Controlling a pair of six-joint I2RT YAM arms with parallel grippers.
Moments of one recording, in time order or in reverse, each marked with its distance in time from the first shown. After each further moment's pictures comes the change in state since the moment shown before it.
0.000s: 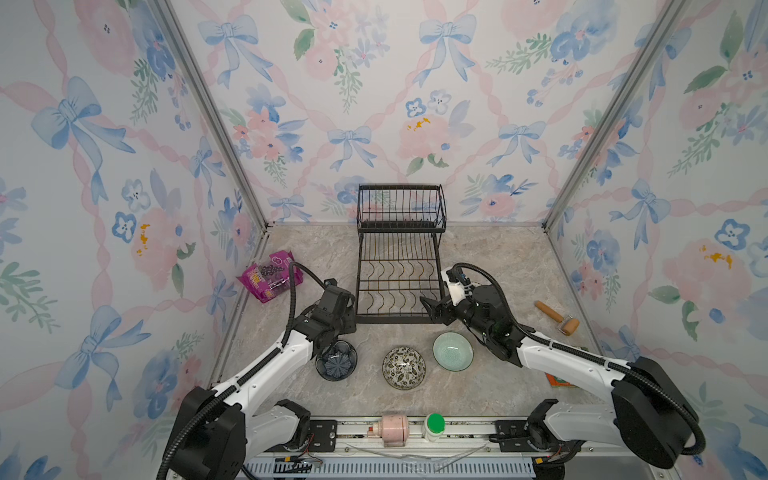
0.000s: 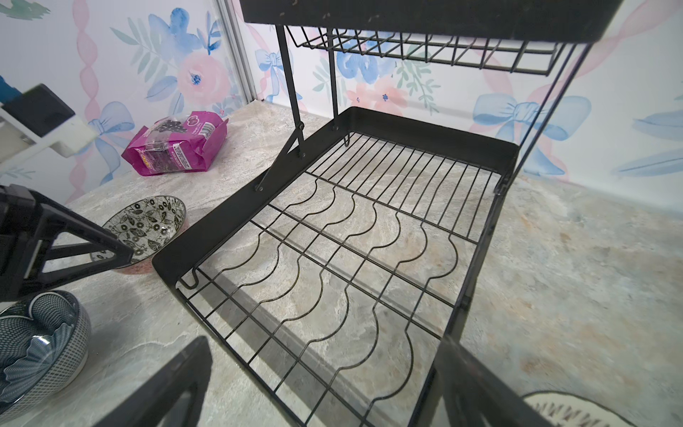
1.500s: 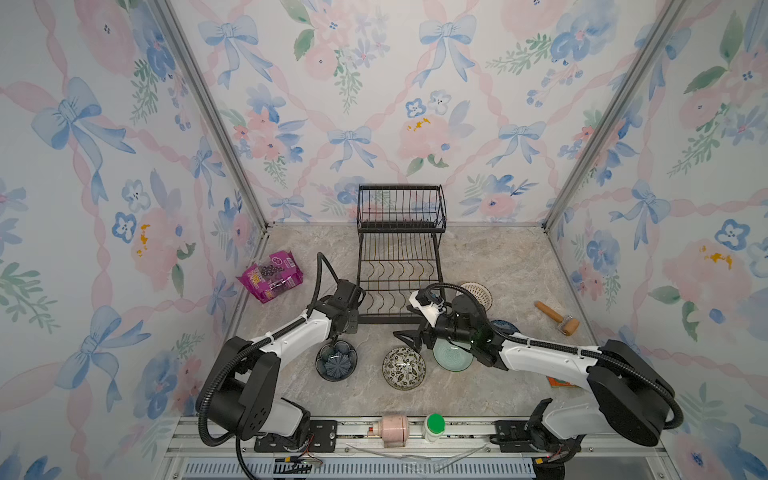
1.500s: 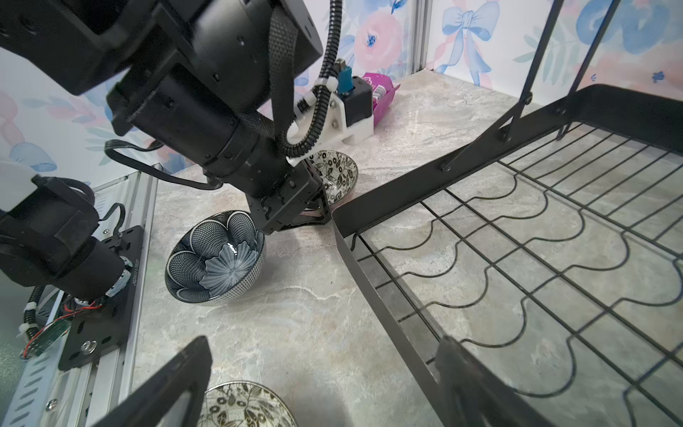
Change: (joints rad) left arm 0.000 0.262 0.093 -0.015 -0.094 0.167; right arm 0.149 0.146 0.012 0.104 -0.354 -0.042
